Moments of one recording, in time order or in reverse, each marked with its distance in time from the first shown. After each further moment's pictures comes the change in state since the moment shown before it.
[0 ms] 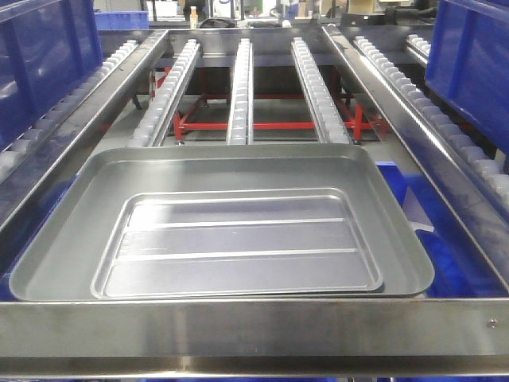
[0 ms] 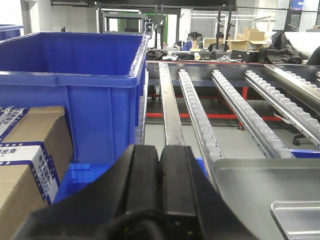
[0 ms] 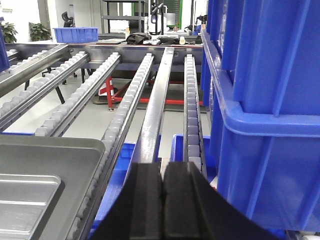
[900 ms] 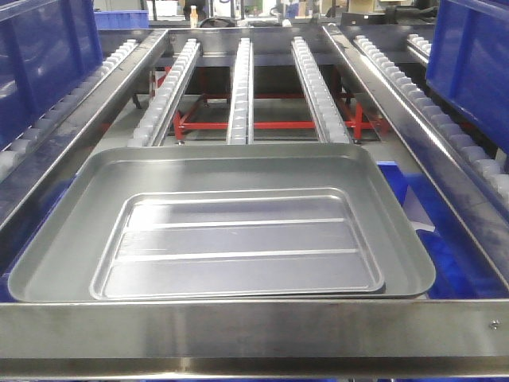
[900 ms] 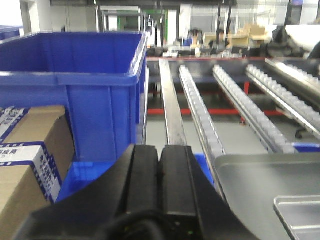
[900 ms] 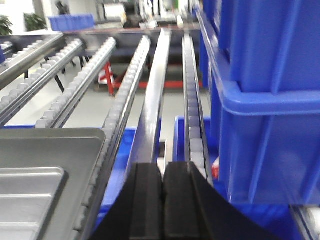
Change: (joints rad) left arm -0.002 0.000 -0.054 0.024 0.086 0.000; right arm 0.000 0.000 -0.091 0.000 0.174 0.089
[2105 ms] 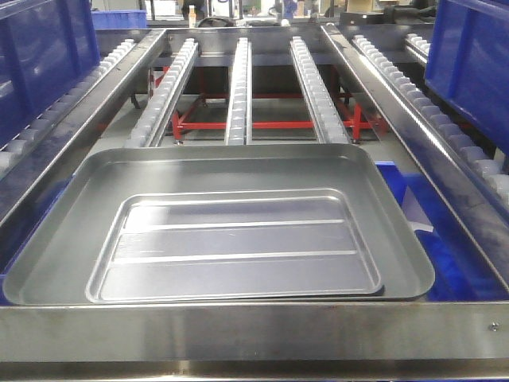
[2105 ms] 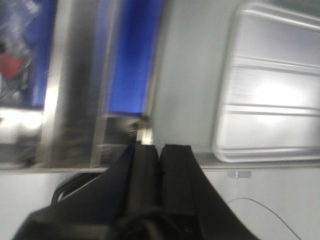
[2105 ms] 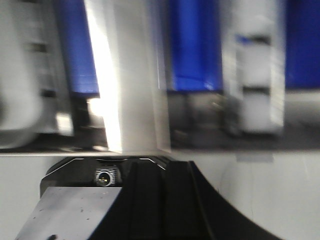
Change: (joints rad) left arm -0.127 1.183 -0.686 -0.389 0.690 -0.036; right arm 0.146 1.234 -0.623 0.134 0.559 0.038
